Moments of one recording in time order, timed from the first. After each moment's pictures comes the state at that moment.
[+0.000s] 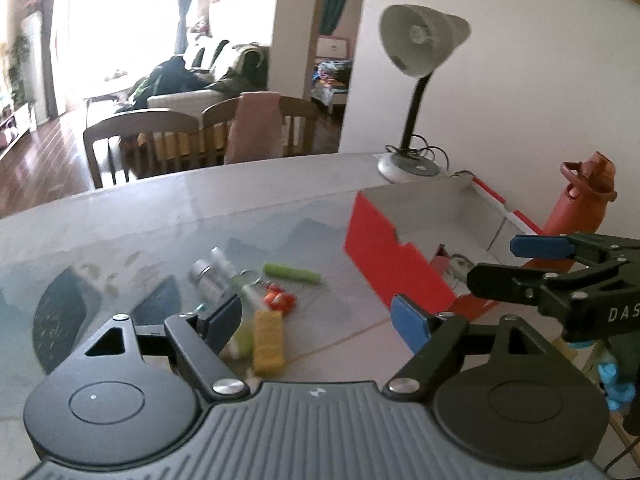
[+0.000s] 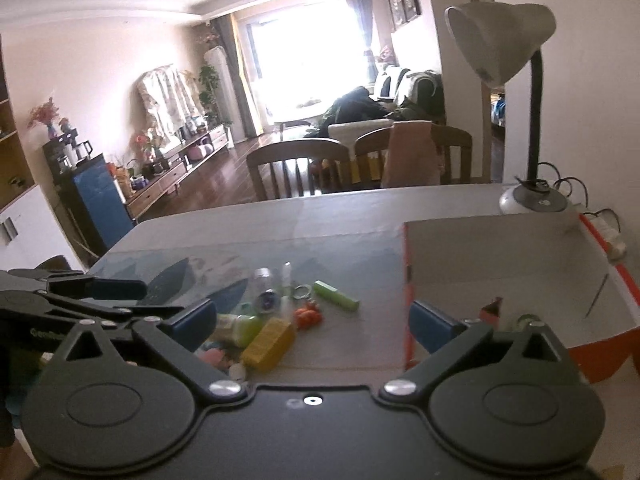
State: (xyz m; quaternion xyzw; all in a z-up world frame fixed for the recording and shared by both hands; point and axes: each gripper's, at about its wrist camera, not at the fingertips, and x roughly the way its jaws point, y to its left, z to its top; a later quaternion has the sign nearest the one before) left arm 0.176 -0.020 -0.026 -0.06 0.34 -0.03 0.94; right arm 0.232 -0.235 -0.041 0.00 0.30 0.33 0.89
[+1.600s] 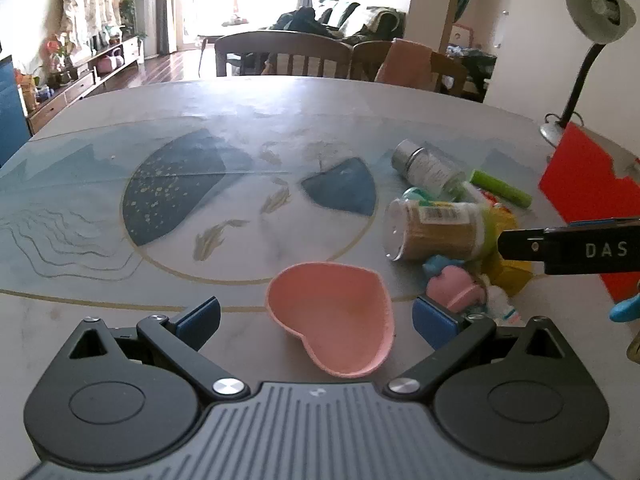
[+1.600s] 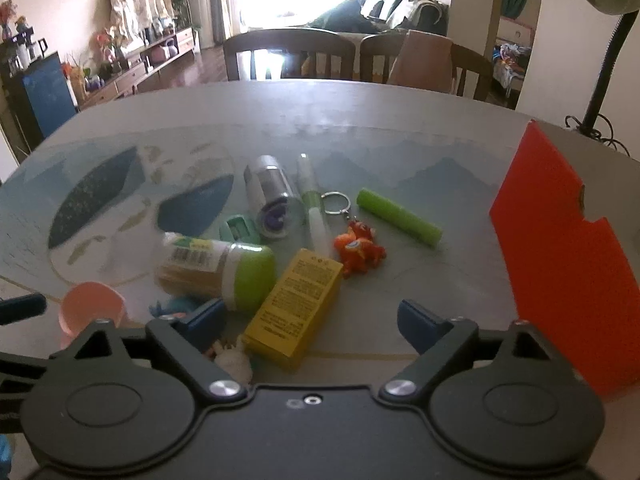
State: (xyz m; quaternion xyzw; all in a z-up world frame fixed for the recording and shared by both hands) left arm 0.157 0.100 -0.180 -0.11 0.37 0.14 0.91; right arm 0.262 -0.076 -0.166 -0.12 0.40 0.26 0.87
